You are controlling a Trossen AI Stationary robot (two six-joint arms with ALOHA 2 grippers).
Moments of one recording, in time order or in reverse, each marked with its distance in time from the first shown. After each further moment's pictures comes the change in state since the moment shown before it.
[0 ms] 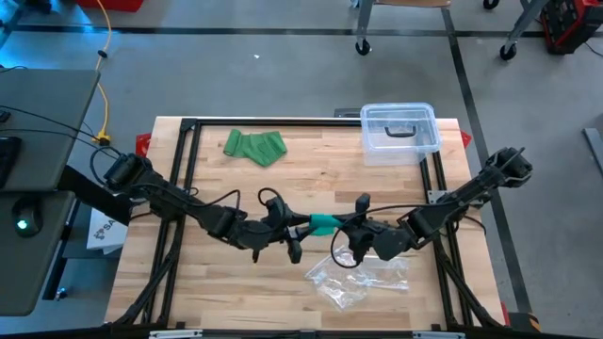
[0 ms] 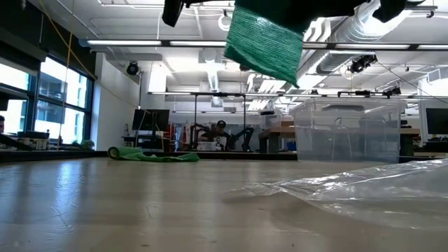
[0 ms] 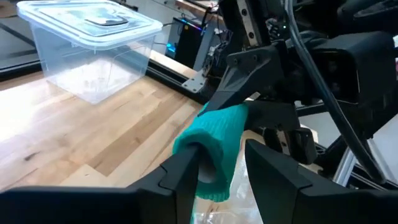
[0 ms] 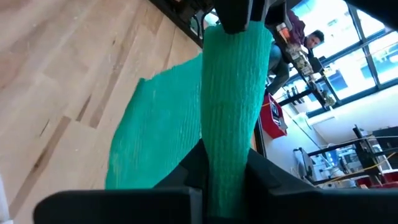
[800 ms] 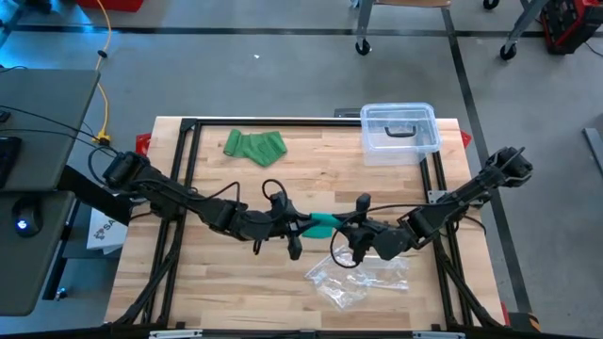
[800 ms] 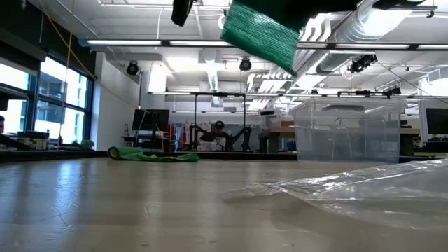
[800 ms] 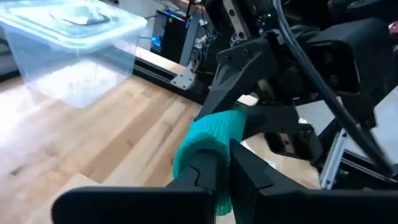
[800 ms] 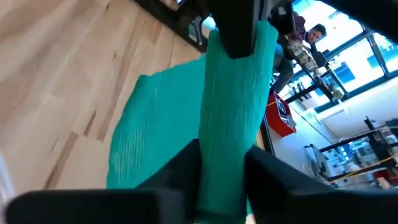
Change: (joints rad) left arm 0.054 -0.027 0.000 -0.008 0.123 0.086; right arm 0.005 -0.007 0.000 0.015 -0.008 0.084
